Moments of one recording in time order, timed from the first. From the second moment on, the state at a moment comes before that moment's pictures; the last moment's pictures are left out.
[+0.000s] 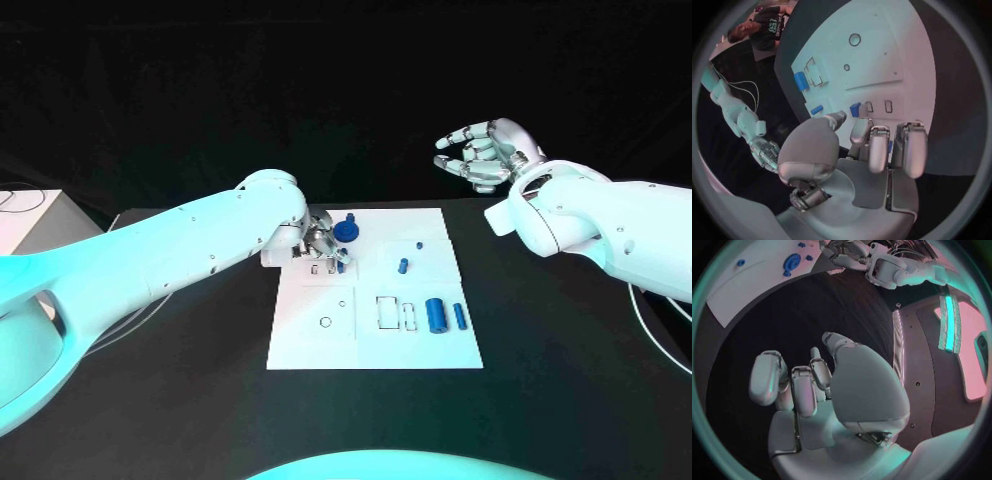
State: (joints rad) left arm 1.25 -0.44 0.05 1.07 -1.13 0.41 -0.53; left_hand 1.06 -0.05 0.46 0.27 0.05 0.77 0.11 0.61 0.69 1.32 0.04 1.32 1.15 1.47 -0.02 1.57 1.31 0.05 1.47 0.08 1.51 1.31; right arm 1.38 -0.78 -0.14 1.35 -0.63 -0.55 0.16; right_hand 1.41 -0.18 0.36 0.23 0.31 0.83 0.18 0.23 0.29 1.27 0.09 1.38 1.25 1.46 0.01 1.49 1.31 0.08 1.44 0.11 1.19 1.25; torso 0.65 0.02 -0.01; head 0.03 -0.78
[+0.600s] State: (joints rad) left arm 1.25 -0.42 0.05 1.05 -1.11 0.41 -0.53; left_hand 1.01 -0.10 0.53 0.27 0.05 0.77 0.11 0.63 0.74 1.32 0.04 1.32 1.15 1.46 -0.02 1.57 1.31 0.05 1.47 0.07 1.51 1.31; right arm 1.38 -0.78 -0.14 1.36 -0.64 -0.55 0.16; right_hand 1.41 -0.18 0.36 0.22 0.31 0.83 0.18 0.23 0.29 1.27 0.10 1.38 1.25 1.46 0.01 1.49 1.31 0.08 1.44 0.11 1.19 1.25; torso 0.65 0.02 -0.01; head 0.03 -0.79
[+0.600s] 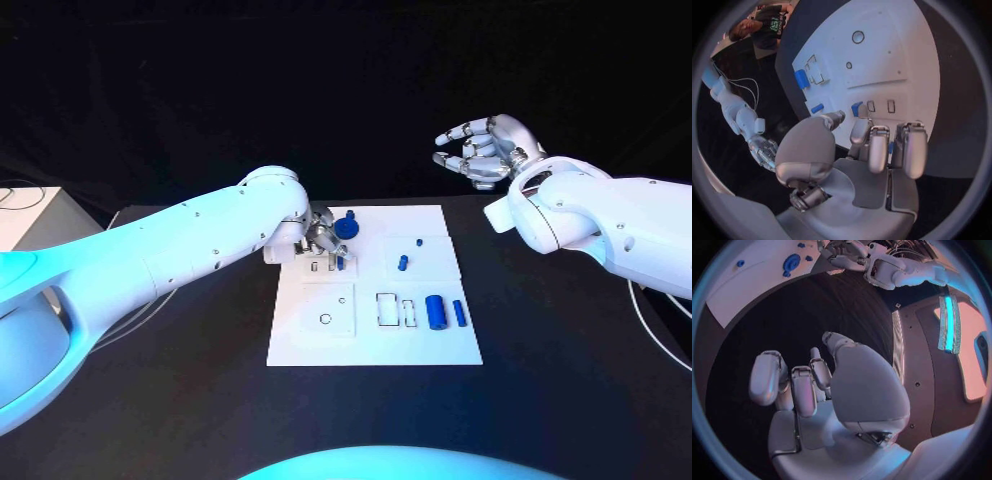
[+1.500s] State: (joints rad) left arm 1.24 -0.40 0.05 1.01 -1.09 0.41 -0.53; left_hand 1.01 -0.11 0.53 0.28 0.05 0.77 0.11 0.63 0.75 1.32 0.04 1.32 1.15 1.46 -0.02 1.57 1.31 0.05 1.47 0.07 1.51 1.31; right arm 1.38 -0.78 -0.14 1.36 -0.64 -0.55 0.15; right_hand 1.41 -0.18 0.36 0.22 0.31 0.83 0.18 0.23 0.29 1.27 0.10 1.38 1.25 1.46 0.01 1.49 1.31 0.08 1.44 0.11 1.19 1.25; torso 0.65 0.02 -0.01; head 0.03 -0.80
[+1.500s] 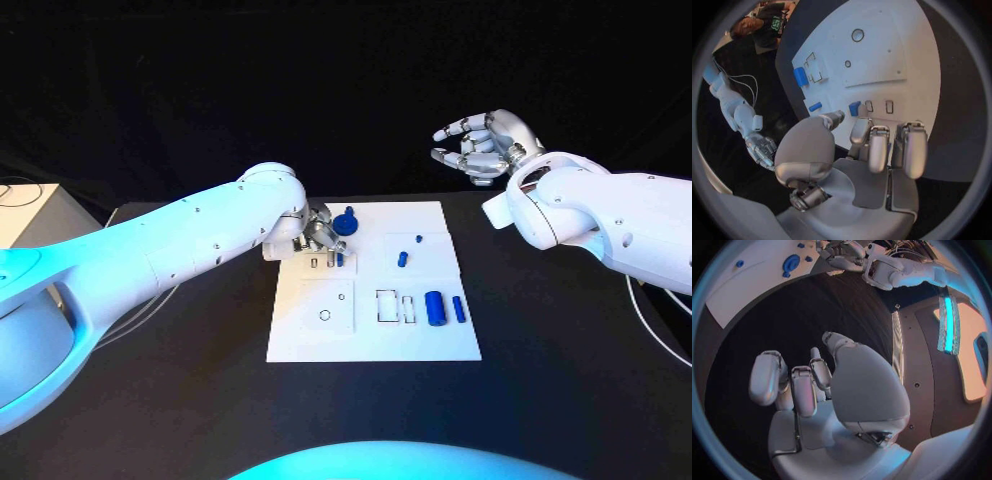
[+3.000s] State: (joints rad) left arm 1.23 -0.39 0.05 0.97 -1.06 0.41 -0.53; left_hand 1.02 -0.10 0.56 0.25 0.05 0.76 0.11 0.64 0.77 1.32 0.03 1.32 1.15 1.47 -0.03 1.57 1.31 0.05 1.47 0.07 1.51 1.31; right arm 1.38 -0.78 -0.14 1.37 -0.65 -0.55 0.15; right_hand 1.41 -0.18 0.37 0.22 0.31 0.82 0.18 0.24 0.29 1.27 0.10 1.38 1.25 1.46 0.01 1.48 1.31 0.08 1.44 0.11 1.19 1.25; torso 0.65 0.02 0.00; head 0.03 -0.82
